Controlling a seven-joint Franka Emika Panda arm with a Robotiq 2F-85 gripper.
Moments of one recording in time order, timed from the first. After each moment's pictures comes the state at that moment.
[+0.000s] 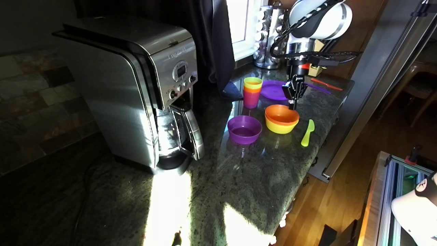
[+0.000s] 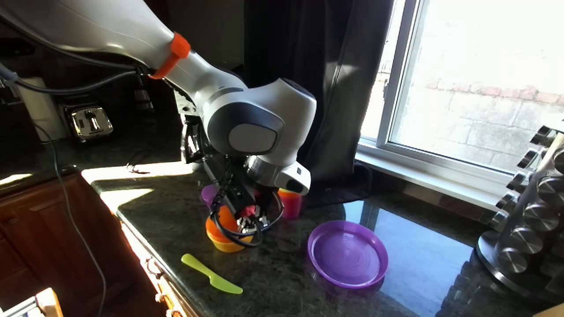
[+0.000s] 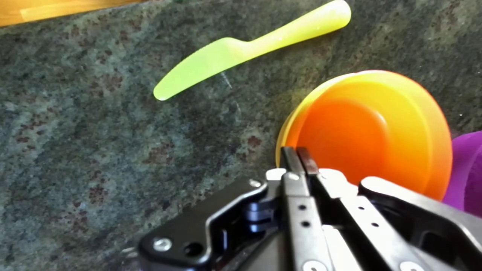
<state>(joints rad) -0.13 0.06 -0.14 -2.29 0.21 2.06 -0.19</state>
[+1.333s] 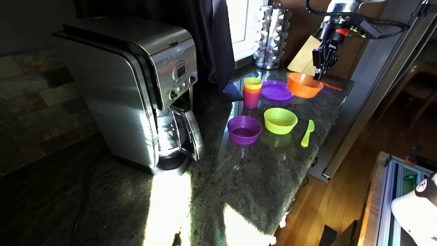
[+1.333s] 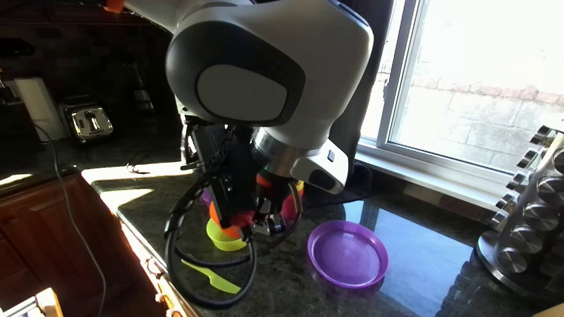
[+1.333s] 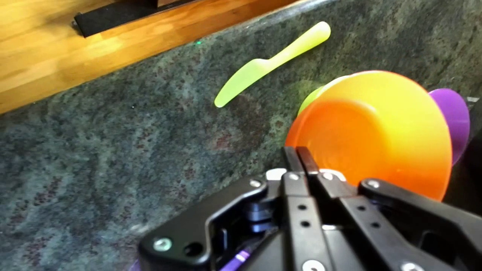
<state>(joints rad) -0.23 -0.17 -0.29 -2.28 0.25 1.88 -0.27</state>
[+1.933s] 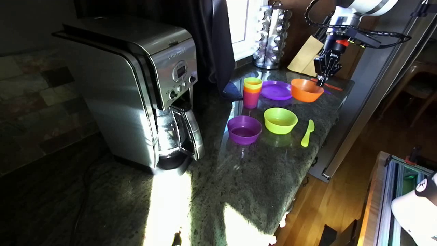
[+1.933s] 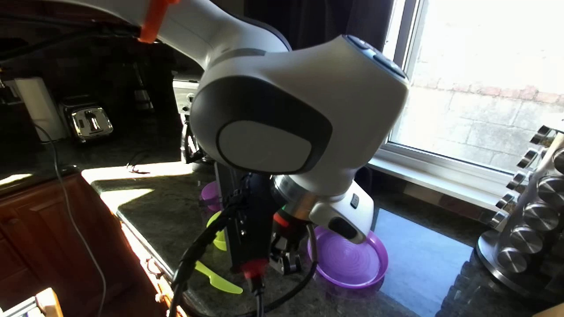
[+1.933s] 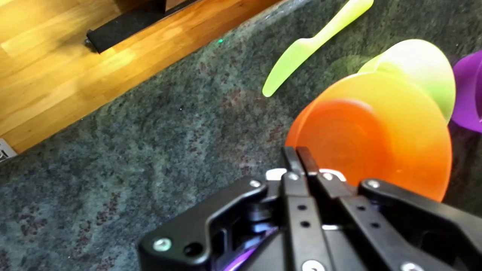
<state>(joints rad) -0.28 -0.08 -0.33 -2.28 0.26 1.95 -0.23</state>
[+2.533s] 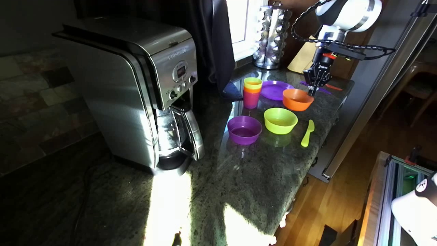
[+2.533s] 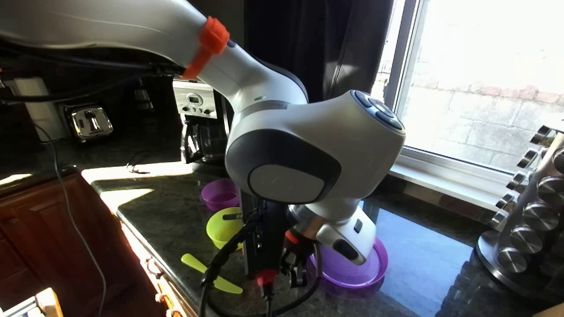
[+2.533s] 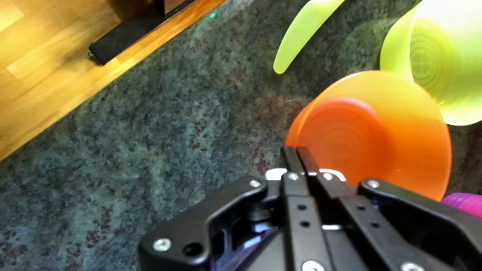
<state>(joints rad) -0.28 0.07 -0.30 -2.25 0.30 2.04 -0.16</state>
